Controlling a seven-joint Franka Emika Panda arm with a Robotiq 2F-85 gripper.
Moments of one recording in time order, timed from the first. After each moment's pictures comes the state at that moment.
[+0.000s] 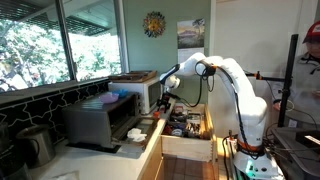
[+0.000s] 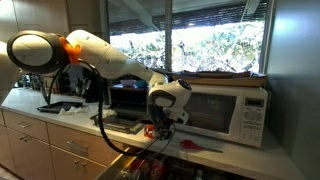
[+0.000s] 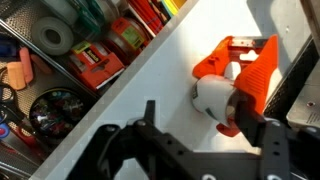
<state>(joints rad) -0.41 0.53 -0.19 -1.63 0.65 1.94 -0.26</state>
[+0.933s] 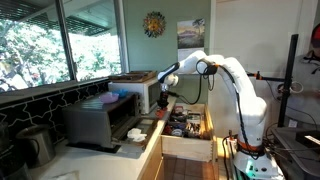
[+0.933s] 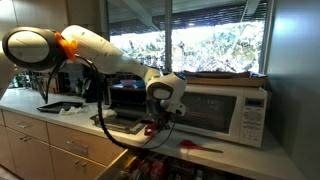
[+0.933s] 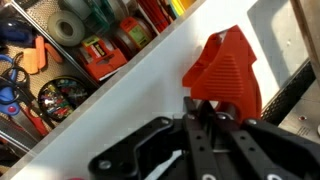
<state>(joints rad) -0.39 0.49 -0.17 -1.62 0.53 1.94 -0.24</state>
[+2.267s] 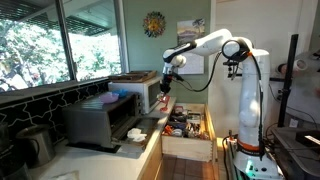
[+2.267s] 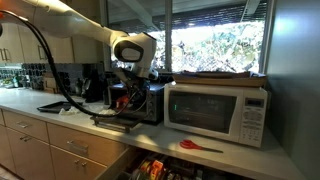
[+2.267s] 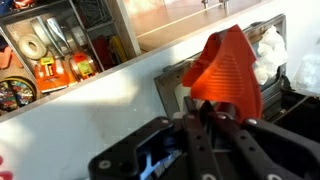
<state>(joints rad) -0.27 -0.01 -0.16 -1.89 0.44 1.78 -0.34</state>
